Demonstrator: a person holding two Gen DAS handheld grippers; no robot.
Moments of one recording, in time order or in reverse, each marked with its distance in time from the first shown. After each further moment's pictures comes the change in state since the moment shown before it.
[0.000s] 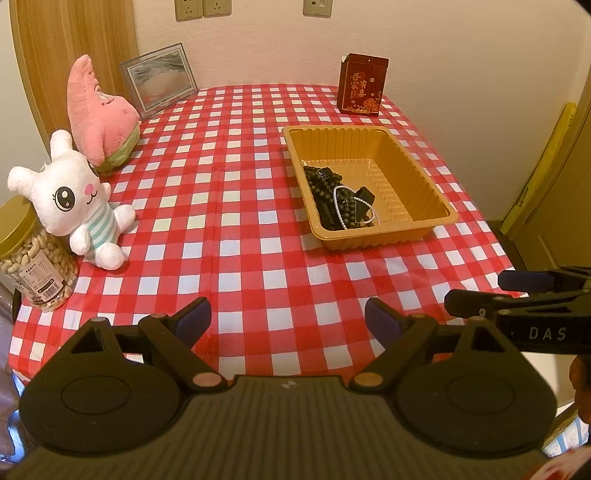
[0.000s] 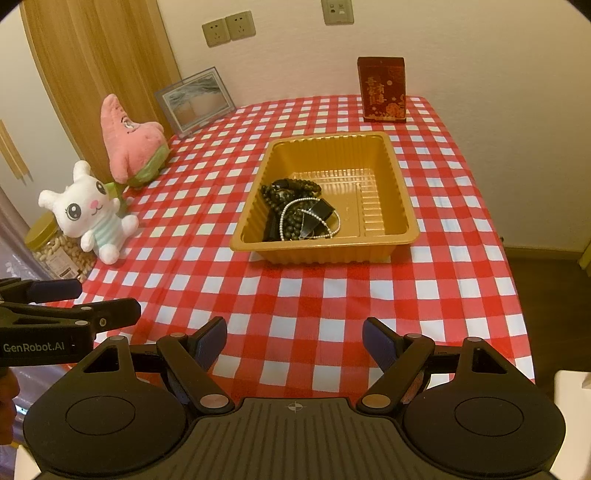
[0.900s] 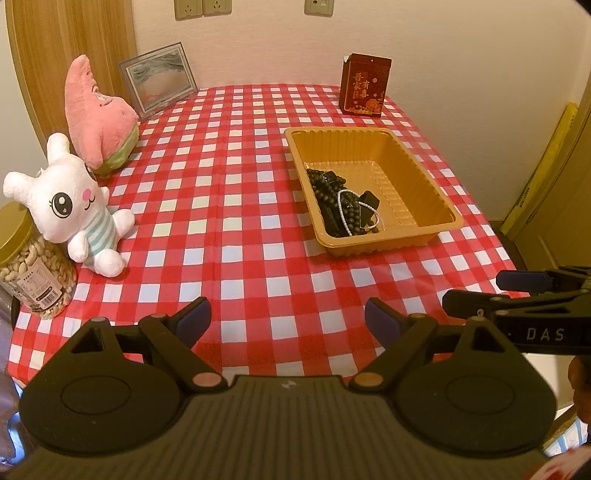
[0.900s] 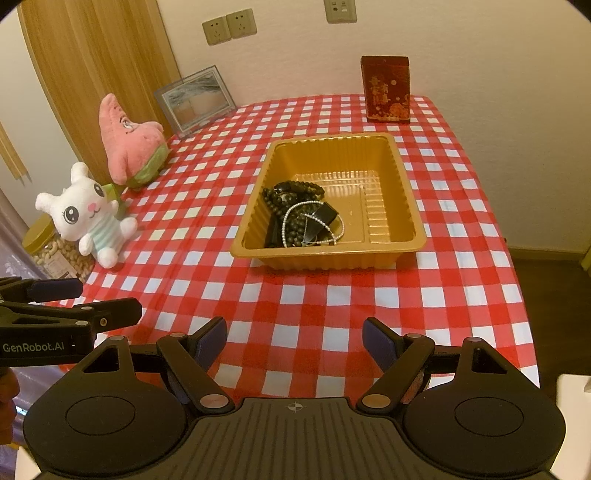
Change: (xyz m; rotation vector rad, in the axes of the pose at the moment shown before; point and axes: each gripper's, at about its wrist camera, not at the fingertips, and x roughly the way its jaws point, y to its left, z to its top) left arm 0.003 0.002 0.002 -0.001 -0.001 0.000; right arm 0.004 0.001 0.003 -0.001 -0.001 0.000
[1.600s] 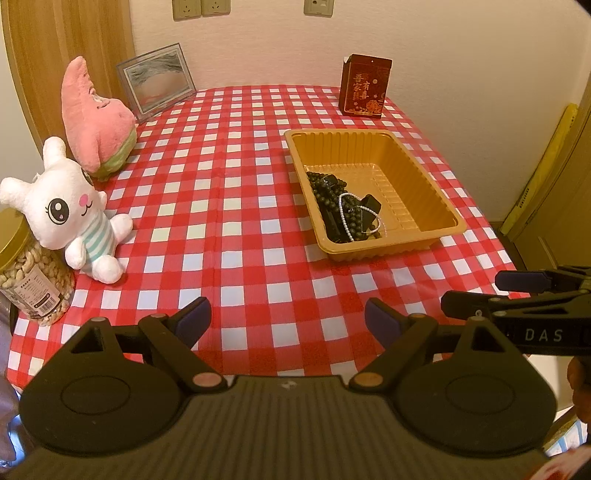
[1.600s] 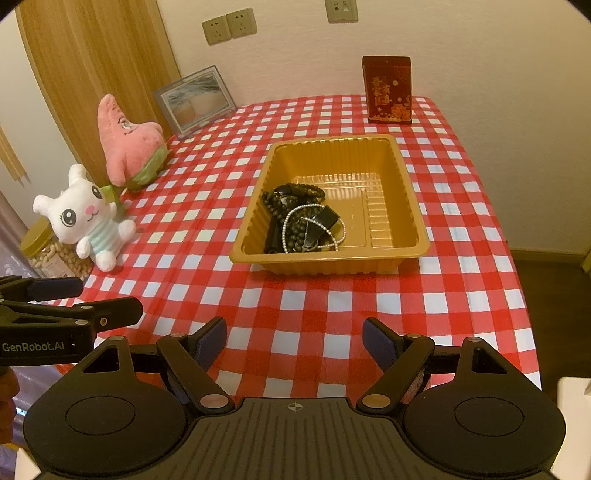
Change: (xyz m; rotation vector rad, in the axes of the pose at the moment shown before) left arm 0.002 0.001 0.002 0.001 0.001 -0.003; right arm 0.003 0.000 0.002 0.001 0.002 0.000
